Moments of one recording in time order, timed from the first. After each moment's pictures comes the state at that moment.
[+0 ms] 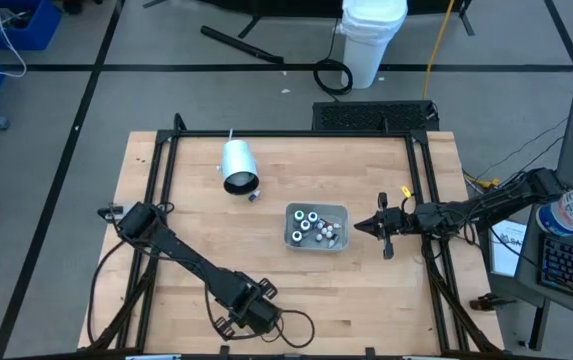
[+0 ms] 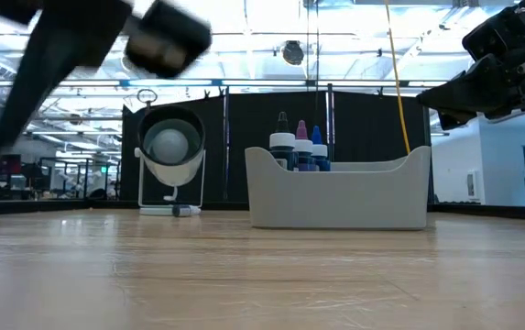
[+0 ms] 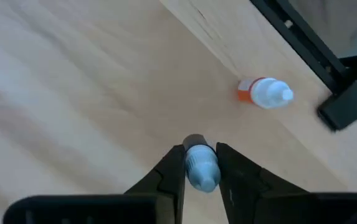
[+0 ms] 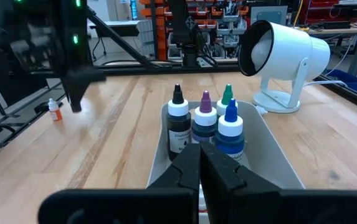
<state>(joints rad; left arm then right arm) -0.57 2.05 1.56 -0.88 0.18 0.22 0.24 0.61 0.02 0.48 0.23 0.07</state>
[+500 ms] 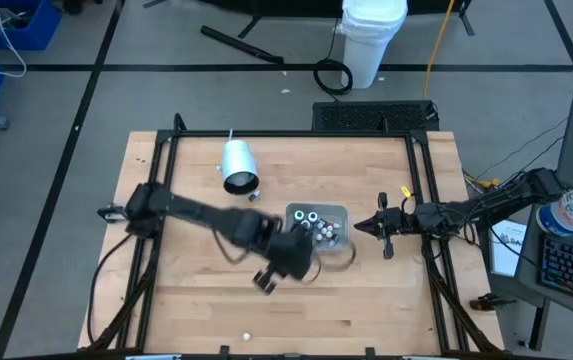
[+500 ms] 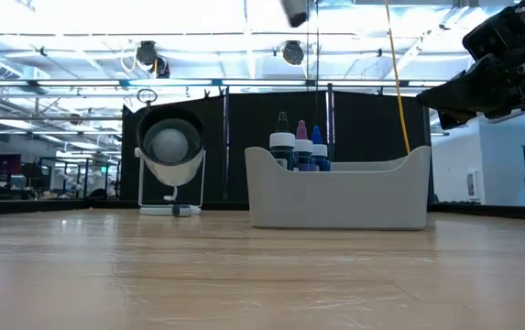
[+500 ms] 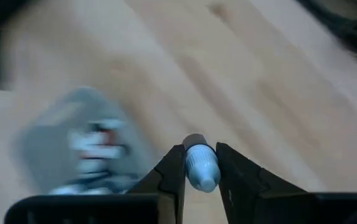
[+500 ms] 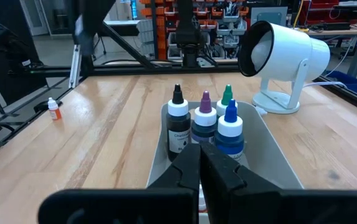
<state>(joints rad) -0.30 1.99 1.97 -1.03 0.01 0.41 0.24 0.61 0.02 0.48 0.23 0.07</state>
